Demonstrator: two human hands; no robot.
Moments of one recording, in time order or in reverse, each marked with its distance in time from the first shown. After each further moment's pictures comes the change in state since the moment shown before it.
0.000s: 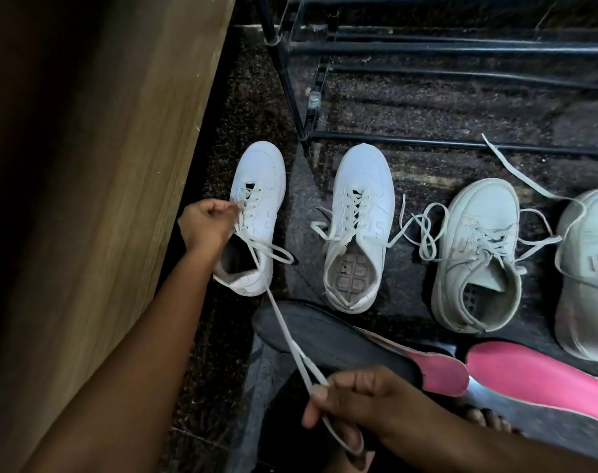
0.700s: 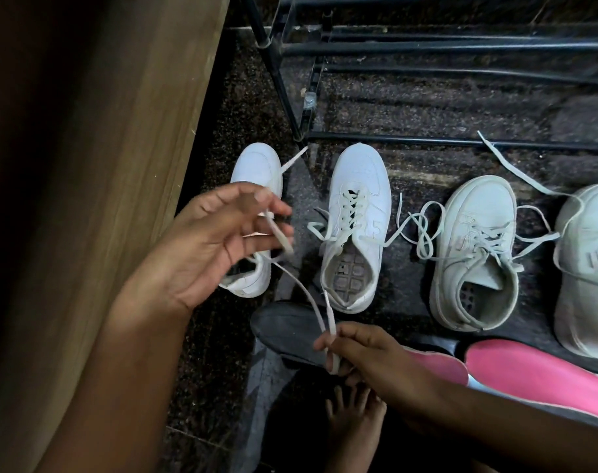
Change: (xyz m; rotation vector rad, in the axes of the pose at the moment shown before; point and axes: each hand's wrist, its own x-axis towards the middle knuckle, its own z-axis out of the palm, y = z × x) left_hand -0.109 0.117 -0.063 -0.571 -0.793 0.001; right_hand 0.033 0.007 -0.024 -0.104 0.394 -0.044
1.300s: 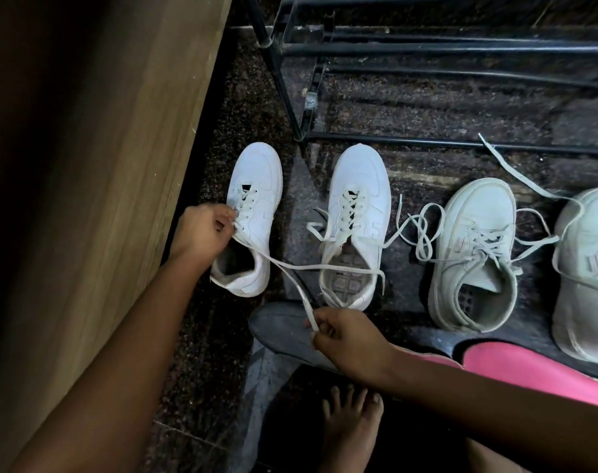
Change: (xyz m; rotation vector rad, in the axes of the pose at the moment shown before) left_hand 0.080 -0.096 -0.110 1.215 0.379 0.106; right_hand 0.046 0.012 -0.004 -0.693 0.049 -0.309
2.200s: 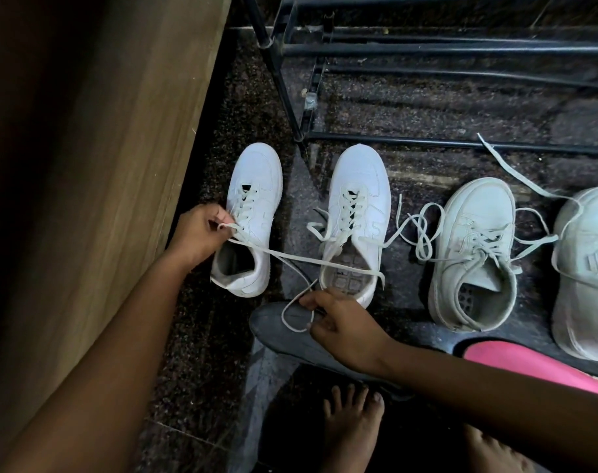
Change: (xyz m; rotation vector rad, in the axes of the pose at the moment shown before) left_hand 0.003 -0.012 0.000 -0.221 -0.084 -0.071; right_hand 0.015 0.005 0.001 -0.101 0.027 -0.072
